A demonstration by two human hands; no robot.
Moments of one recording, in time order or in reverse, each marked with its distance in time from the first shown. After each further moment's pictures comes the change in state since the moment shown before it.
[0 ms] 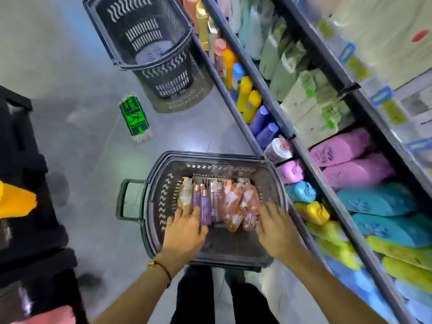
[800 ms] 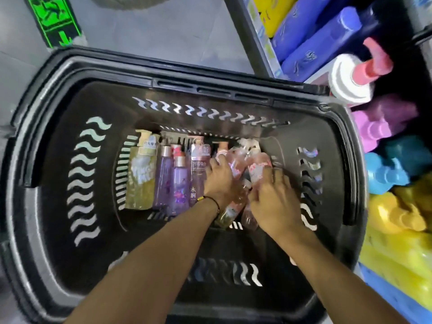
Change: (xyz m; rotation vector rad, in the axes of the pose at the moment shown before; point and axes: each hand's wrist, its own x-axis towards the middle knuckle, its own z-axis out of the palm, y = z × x) left_hand 0.303 0.069 0.267 -0.579 -0.100 -0.122; right_hand 0.169 0.029 0.198 0.034 -0.006 0.208
